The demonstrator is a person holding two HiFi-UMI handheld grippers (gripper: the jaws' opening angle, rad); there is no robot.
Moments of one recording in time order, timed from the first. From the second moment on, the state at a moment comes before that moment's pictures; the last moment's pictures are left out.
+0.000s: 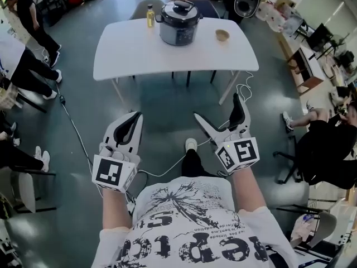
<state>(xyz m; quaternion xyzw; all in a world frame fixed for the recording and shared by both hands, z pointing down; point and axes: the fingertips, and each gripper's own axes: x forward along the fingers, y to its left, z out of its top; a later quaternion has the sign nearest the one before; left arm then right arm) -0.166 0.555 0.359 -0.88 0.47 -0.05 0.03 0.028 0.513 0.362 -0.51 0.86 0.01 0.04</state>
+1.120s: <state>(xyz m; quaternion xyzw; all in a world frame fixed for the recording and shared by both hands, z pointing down) -0.030 0.076 0.347 -0.84 0.55 -0.07 0.01 0.119 0.009 0.375 -0.38 0.92 -0.02 -0.04</state>
